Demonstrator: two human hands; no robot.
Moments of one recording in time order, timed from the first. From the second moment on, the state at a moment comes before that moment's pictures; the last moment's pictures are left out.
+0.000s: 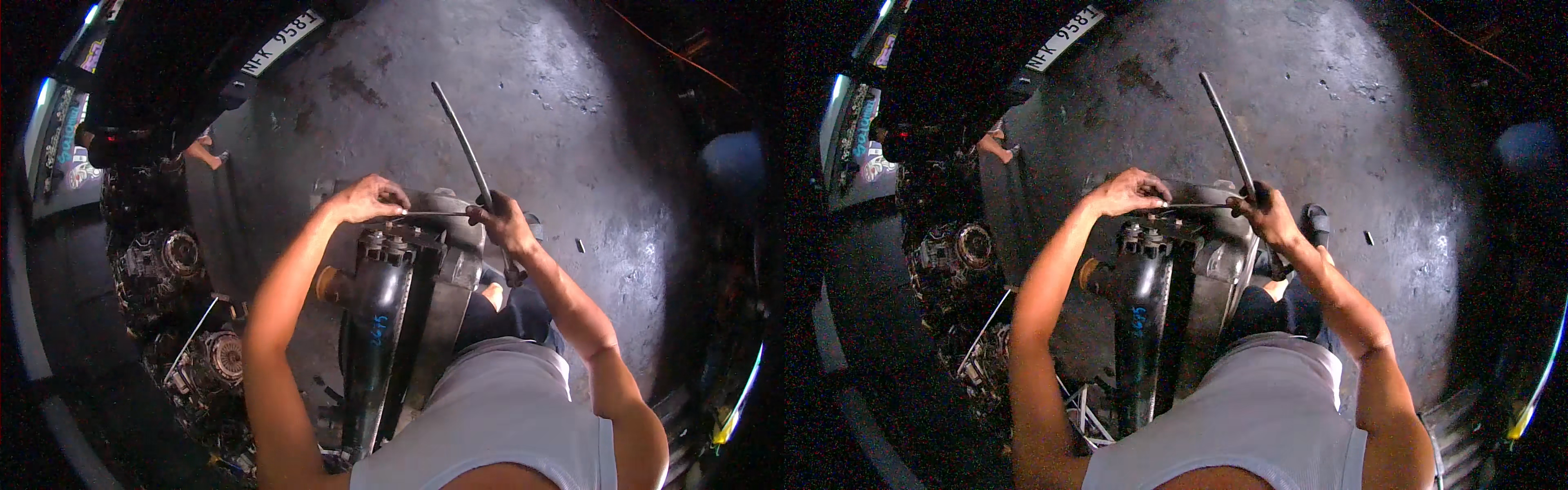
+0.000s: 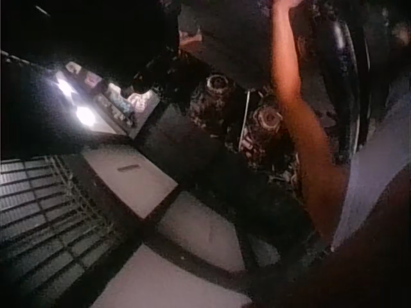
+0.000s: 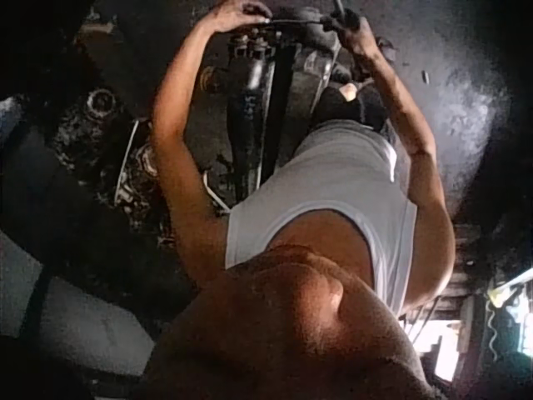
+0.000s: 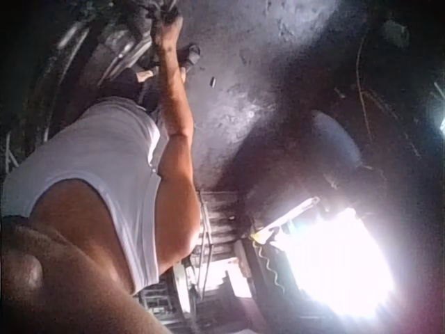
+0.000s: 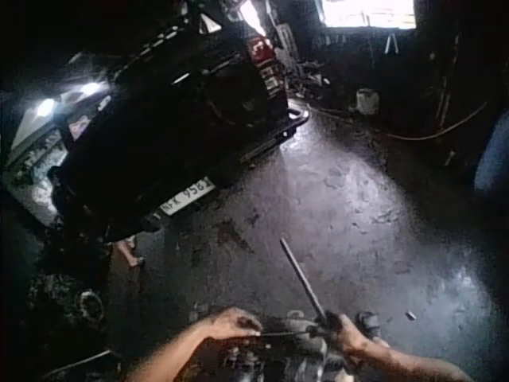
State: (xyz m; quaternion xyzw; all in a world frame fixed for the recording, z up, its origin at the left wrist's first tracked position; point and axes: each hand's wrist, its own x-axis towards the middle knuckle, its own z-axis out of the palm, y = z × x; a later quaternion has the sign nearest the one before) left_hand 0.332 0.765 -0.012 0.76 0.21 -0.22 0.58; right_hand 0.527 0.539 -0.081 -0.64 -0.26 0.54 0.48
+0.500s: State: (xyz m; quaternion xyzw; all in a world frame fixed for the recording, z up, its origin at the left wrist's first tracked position) left_hand 0.286 0.772 -0.009 0.76 0.25 -0.24 0.55; right_hand 0.500 0.561 -0.033 -0.59 -0.35 0.52 0.50
